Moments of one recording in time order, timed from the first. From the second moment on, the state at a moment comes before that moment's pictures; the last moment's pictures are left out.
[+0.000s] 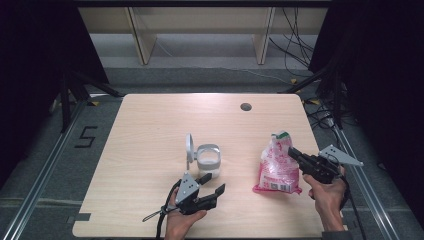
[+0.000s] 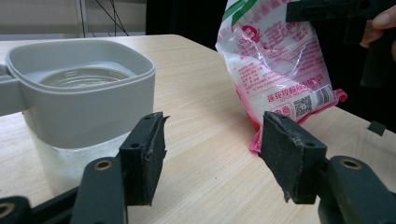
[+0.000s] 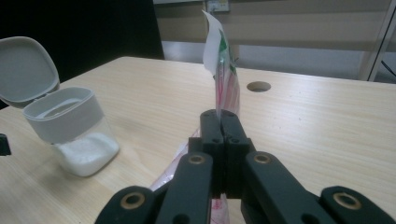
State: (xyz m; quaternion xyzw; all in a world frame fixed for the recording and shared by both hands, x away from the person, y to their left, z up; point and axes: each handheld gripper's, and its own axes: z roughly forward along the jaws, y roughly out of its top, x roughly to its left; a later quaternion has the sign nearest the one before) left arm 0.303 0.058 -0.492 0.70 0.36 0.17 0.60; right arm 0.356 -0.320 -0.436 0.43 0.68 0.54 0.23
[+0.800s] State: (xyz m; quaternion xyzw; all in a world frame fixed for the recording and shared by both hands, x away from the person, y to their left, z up) left arm 0.301 0.062 -0.491 0.69 0.38 0.17 0.59; right arm 0.369 -0.328 -0.447 0.45 0.69 0.52 0.22
